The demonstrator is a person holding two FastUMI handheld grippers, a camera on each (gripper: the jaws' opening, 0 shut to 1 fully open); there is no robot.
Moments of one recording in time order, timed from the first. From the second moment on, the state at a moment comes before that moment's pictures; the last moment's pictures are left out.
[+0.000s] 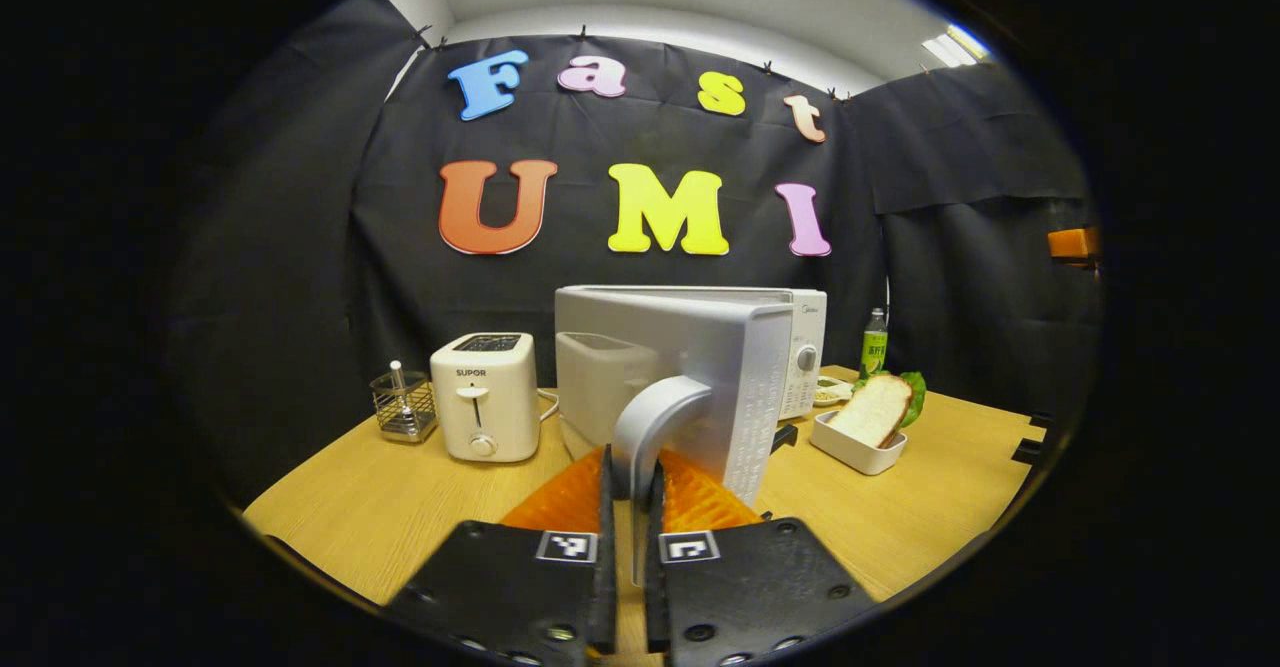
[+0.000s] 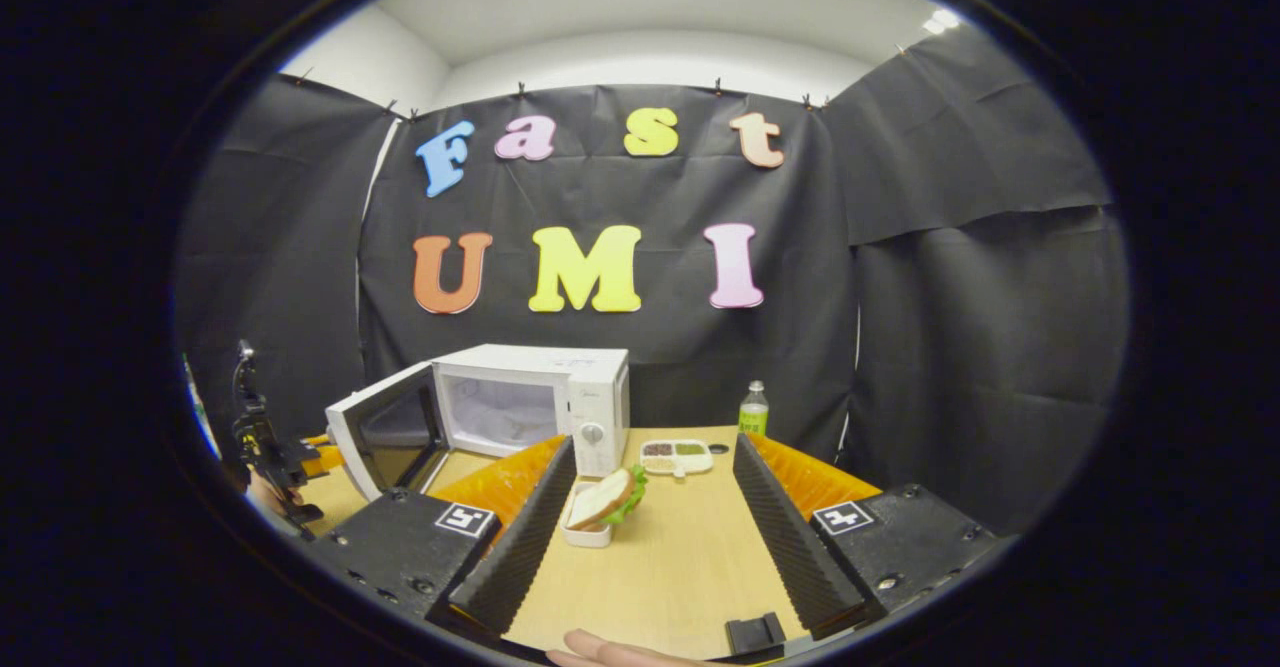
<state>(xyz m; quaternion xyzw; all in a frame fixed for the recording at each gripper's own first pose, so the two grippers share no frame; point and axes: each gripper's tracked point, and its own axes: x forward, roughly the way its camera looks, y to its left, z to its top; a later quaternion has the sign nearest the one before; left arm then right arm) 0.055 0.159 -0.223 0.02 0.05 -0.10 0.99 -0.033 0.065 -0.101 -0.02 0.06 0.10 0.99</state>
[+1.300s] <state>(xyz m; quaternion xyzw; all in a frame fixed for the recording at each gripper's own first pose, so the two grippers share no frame) -0.113 0.136 -0.095 -0.01 0.03 0.01 1.00 0.159 0.115 -0.253 0.12 0.42 0.25 0.87</state>
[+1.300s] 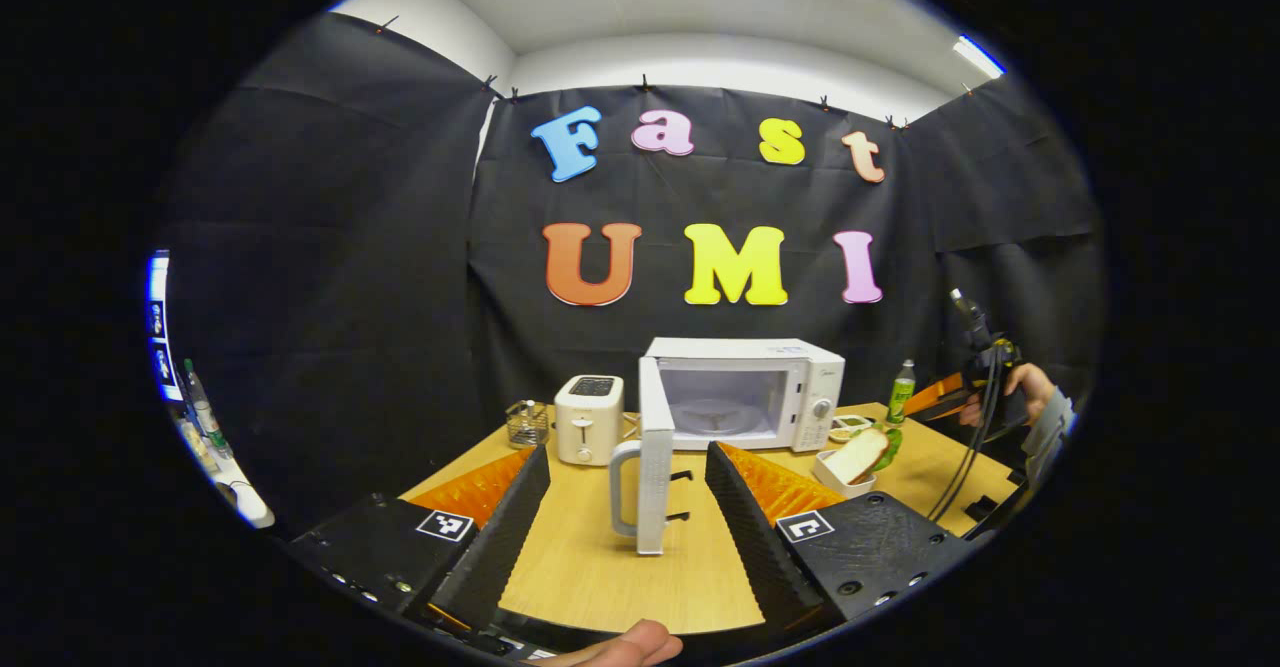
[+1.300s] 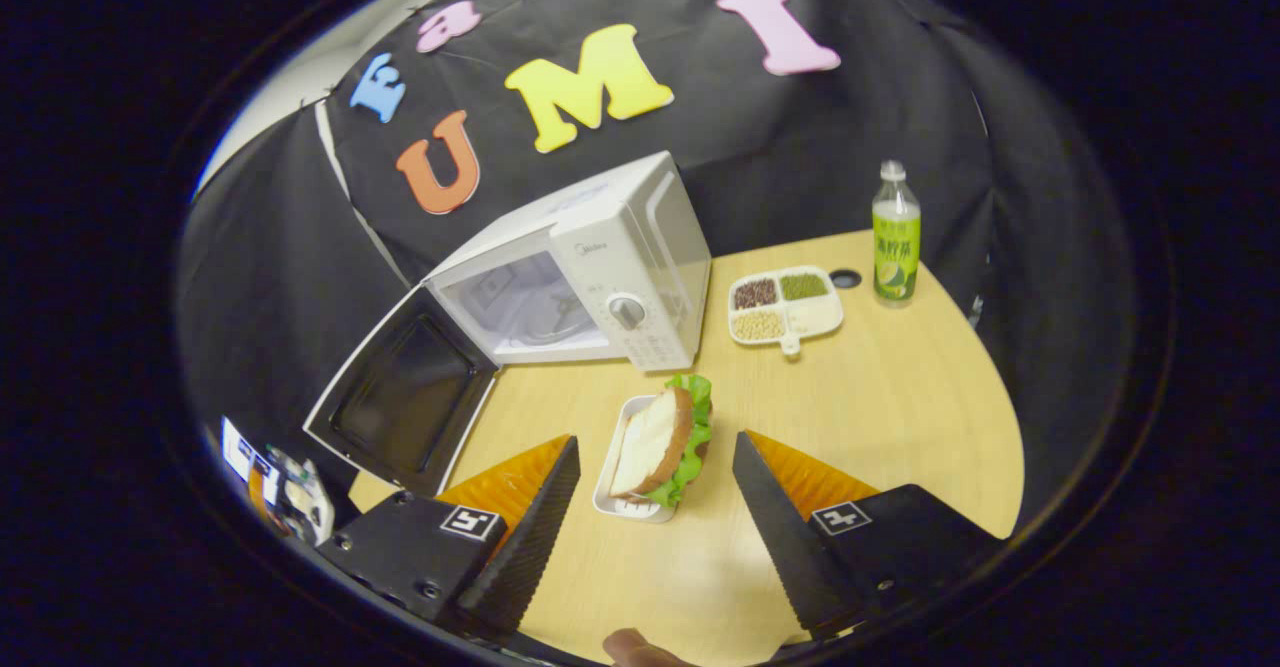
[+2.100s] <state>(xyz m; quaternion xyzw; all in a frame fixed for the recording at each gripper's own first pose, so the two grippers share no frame) -0.124 0.123 -0.090 -0.01 0.03 0.01 1.00 0.199 0.147 -0.311 0.34 0.57 0.31 0.69</state>
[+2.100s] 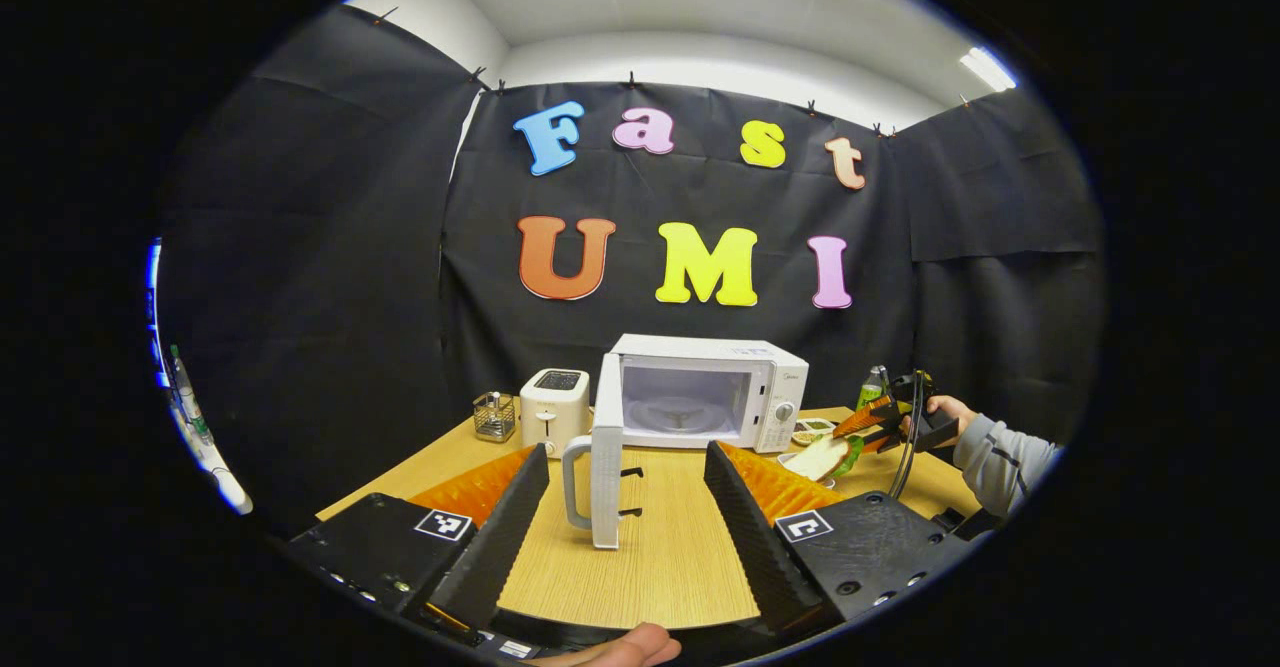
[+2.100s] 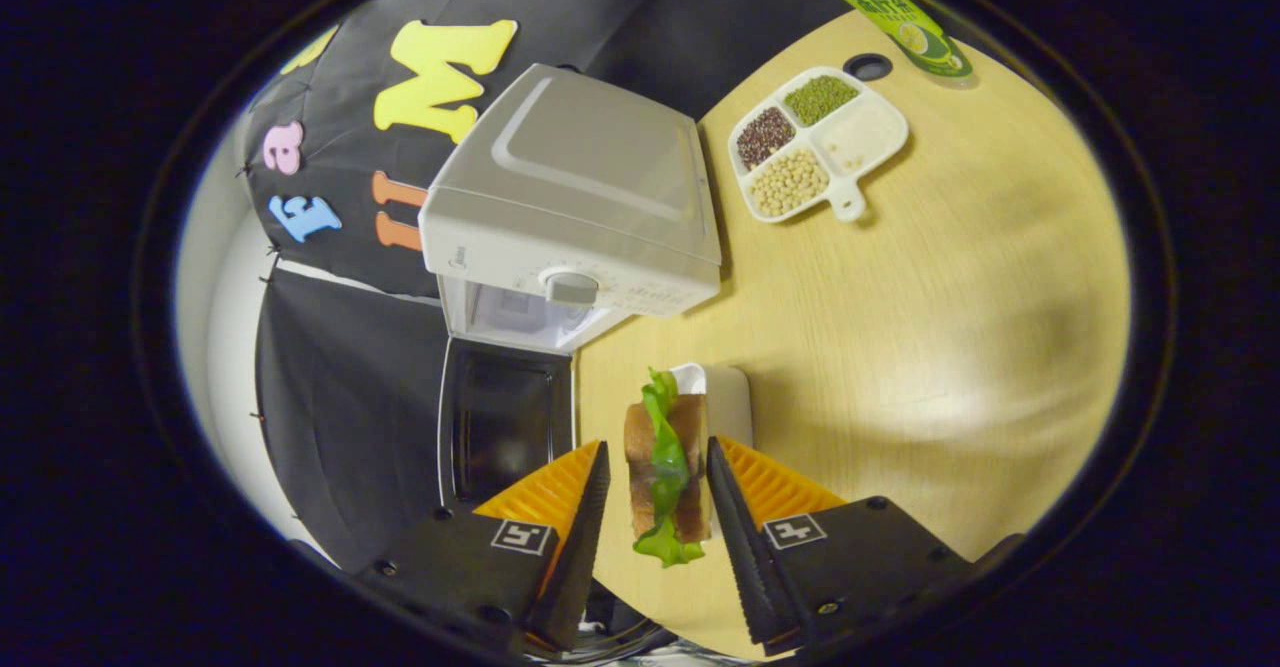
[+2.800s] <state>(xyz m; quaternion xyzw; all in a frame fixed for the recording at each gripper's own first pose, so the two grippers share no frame) -0.162 0.146 -0.083 -0.01 0.01 -0.01 1.00 0.146 0.170 -0.253 0.18 0.52 0.28 0.79</state>
